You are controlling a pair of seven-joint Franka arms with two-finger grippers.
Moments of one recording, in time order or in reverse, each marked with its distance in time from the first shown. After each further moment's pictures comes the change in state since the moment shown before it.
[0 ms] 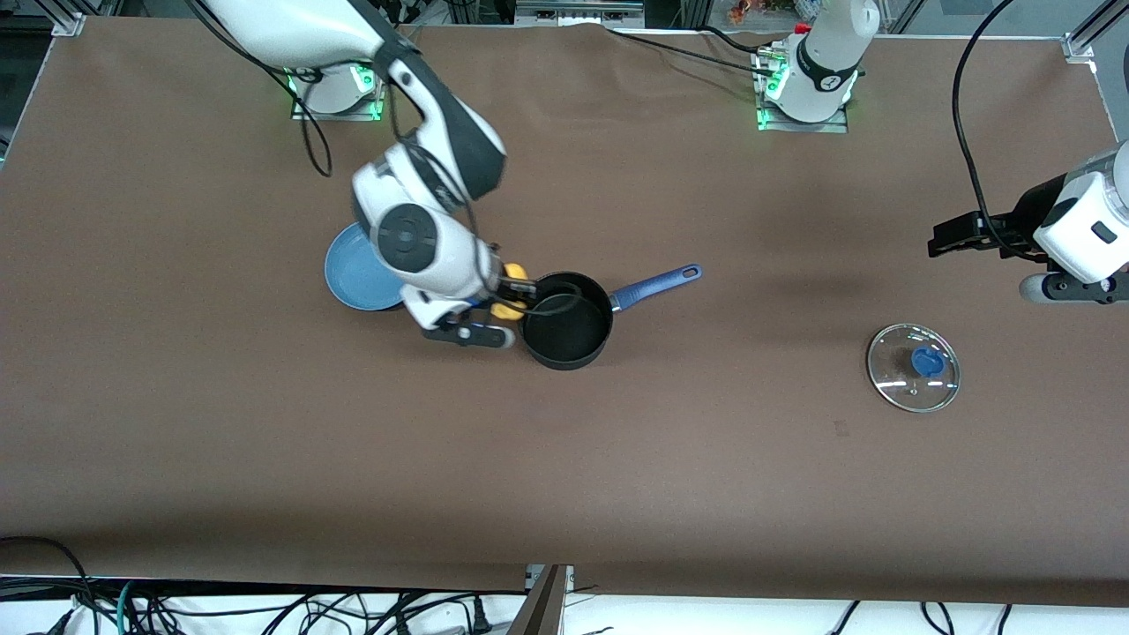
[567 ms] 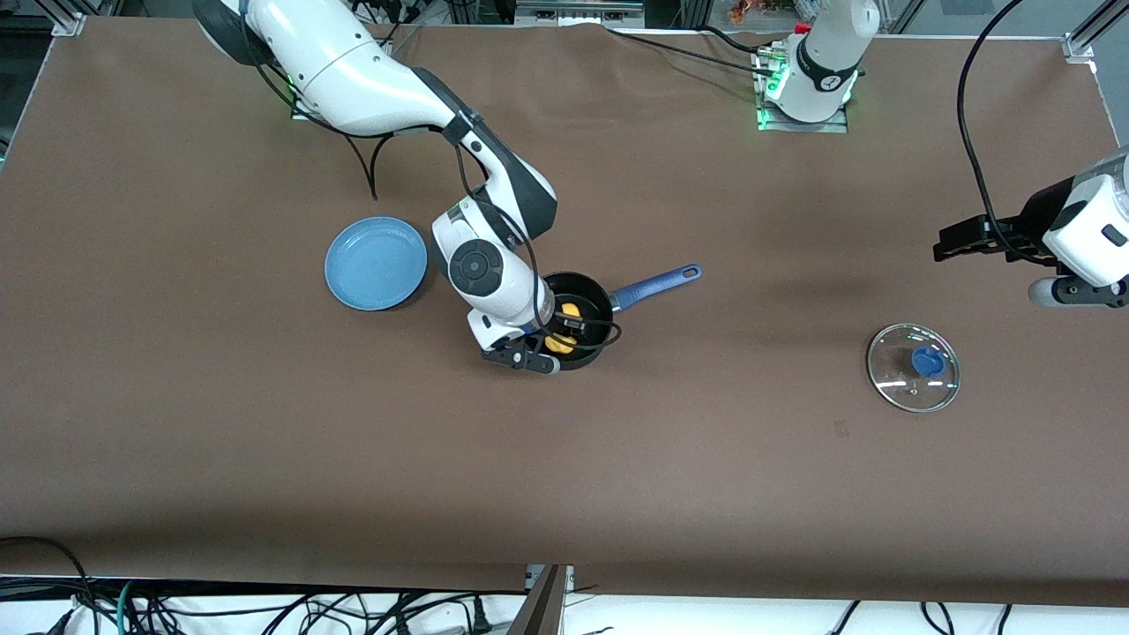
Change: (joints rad) left arm 0.002 0.012 0.004 0.024 0.000 0.002 0.000; right arm 0.062 0.209 -0.003 0.065 -0.004 0.271 0.084
